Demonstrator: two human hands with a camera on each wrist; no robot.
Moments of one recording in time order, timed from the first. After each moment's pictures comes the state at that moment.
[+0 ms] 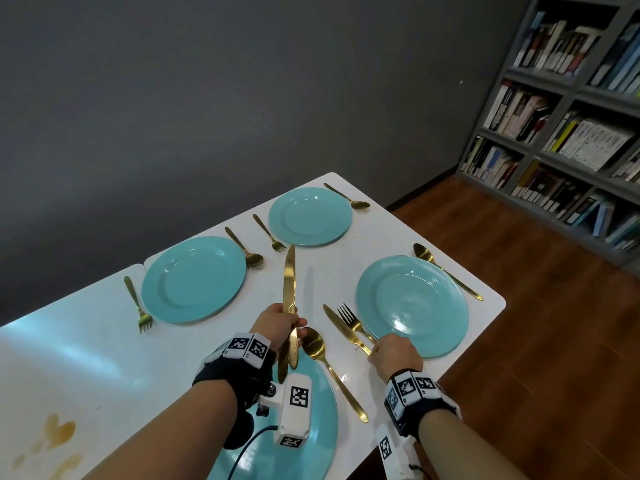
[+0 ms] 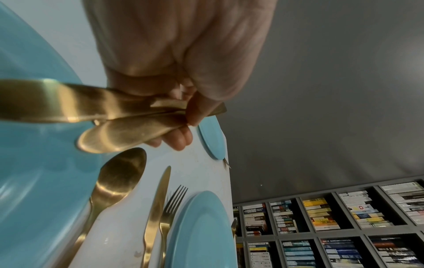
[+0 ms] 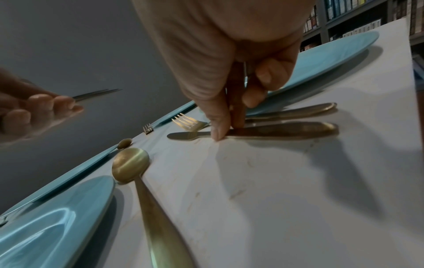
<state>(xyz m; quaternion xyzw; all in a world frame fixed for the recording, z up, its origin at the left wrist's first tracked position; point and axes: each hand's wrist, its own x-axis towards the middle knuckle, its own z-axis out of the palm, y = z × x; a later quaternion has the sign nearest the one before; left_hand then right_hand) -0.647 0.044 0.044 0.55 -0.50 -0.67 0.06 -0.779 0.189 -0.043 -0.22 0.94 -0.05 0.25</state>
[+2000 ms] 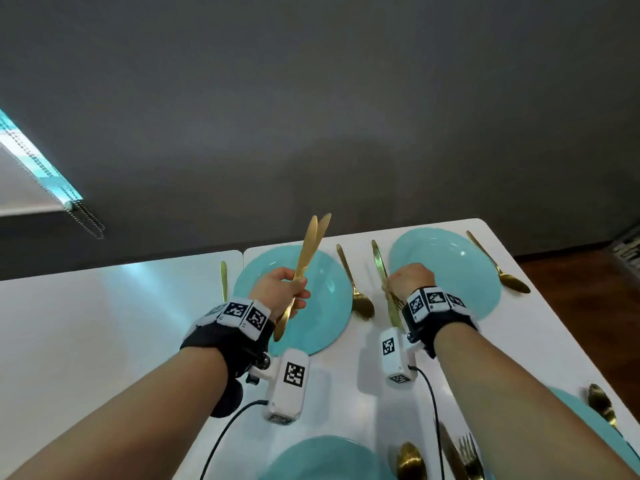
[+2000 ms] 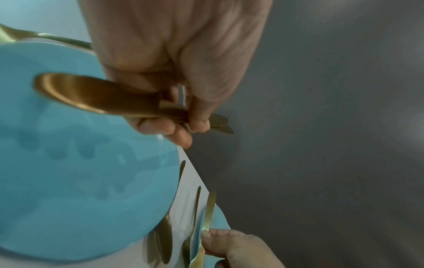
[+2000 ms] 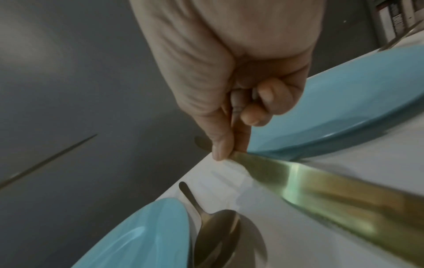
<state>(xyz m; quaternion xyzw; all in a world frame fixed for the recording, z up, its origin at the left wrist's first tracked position) -0.583 -0.168 0.041 0.61 -0.44 -0.63 0.20 -0.804 -0.147 0.011 -0.33 0.90 -0.06 0.29</state>
